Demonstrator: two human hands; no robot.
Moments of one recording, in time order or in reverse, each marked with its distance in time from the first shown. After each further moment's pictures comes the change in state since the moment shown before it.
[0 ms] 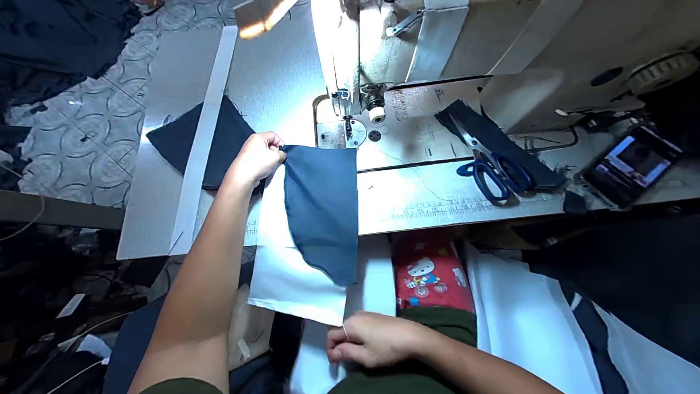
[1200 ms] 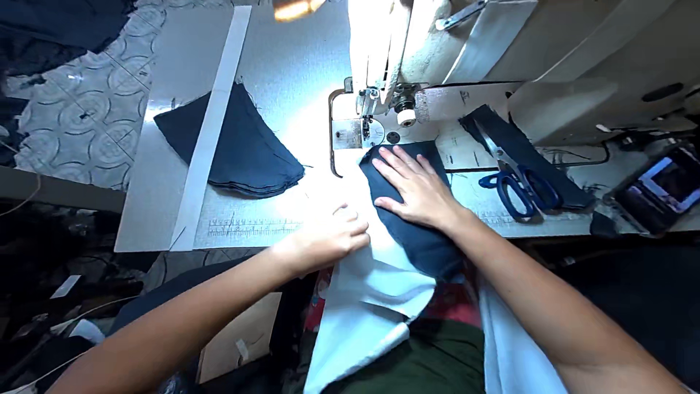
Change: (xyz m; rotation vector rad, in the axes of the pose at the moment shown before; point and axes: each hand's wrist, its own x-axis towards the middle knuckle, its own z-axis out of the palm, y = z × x) left_hand -0.095 0.003 0.072 0.391 -0.076 1.280; right_hand -0.007 0.036 -0.182 -0.970 0.795 0.119
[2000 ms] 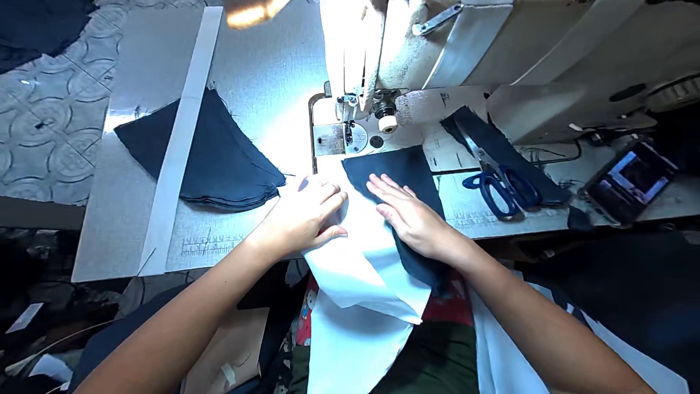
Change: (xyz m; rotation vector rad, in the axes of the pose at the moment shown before) left_hand 0.000 -0.044 0.008 0.103 0.001 -0.205; right_hand -0.028 -0.045 -0.032 0.367 -0.108 0.204
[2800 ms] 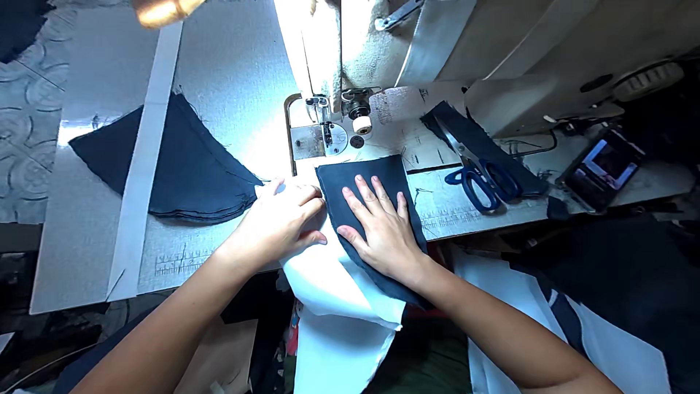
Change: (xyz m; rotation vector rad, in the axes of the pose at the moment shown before) left_hand 0.004 -0.003 -0.010 0.000 -0.103 -0.026; right_hand -0.002 -0.010 0.046 -0.283 0.137 0.192
